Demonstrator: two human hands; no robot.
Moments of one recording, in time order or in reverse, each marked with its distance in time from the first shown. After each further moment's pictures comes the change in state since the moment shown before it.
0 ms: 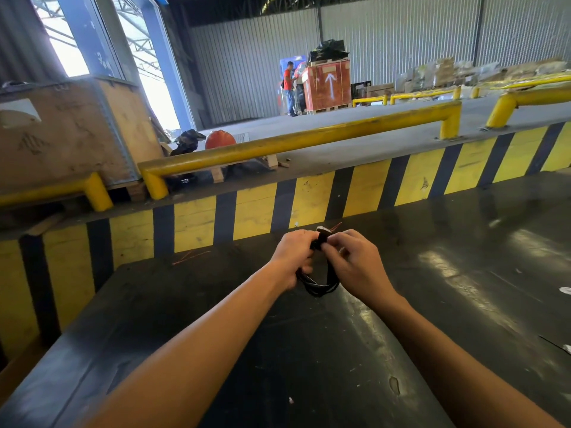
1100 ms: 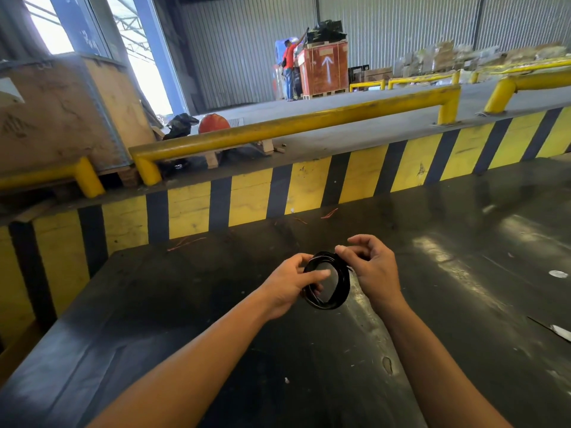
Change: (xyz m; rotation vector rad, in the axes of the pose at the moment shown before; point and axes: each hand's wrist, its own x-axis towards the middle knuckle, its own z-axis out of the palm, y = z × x) left_hand -0.026 -0.067 -0.018 0.076 -0.254 0.007; right_hand -0.032 0.041 0.002 0.510 0.155 0.337
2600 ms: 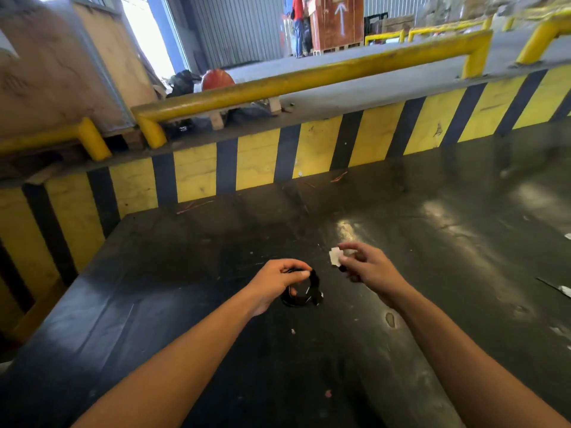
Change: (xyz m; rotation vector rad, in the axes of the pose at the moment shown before) left_hand -0.033 -0.075 -0.031 0.208 0.134 -0.151; right_hand -0.033 0.058 -0.013 -0.153 -0.408 0.325
